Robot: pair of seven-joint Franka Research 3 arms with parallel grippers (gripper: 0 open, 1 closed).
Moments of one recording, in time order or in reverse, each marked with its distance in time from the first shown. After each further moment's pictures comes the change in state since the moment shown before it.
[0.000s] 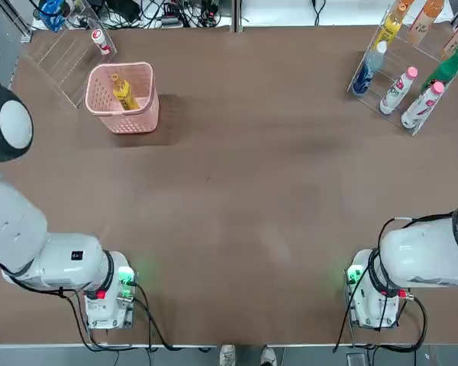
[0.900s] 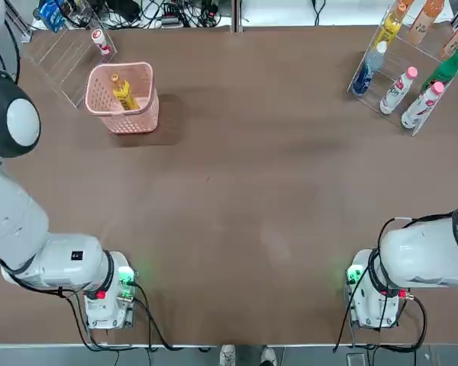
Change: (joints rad) left arm 0.000 0.043 -0.071 -0.121 0.000 0.205 -0.095; right arm -0.001 -0.001 -0.004 0.001 0.000 -0.001 0.000
